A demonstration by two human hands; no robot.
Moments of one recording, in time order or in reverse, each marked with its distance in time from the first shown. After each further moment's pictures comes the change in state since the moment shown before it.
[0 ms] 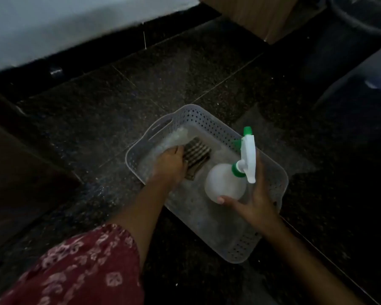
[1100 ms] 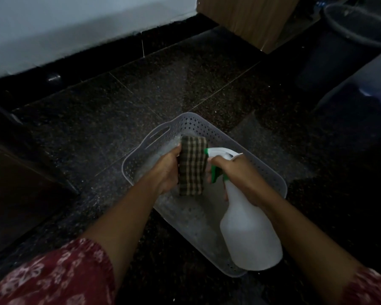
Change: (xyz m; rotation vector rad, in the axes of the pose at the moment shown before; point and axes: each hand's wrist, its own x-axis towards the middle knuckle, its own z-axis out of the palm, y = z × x) left_hand 0.004 0.019 -0.030 -1.629 -0.393 -0.521; right_hand 0.071 -0.062 0.004 0.051 -0.140 0.502
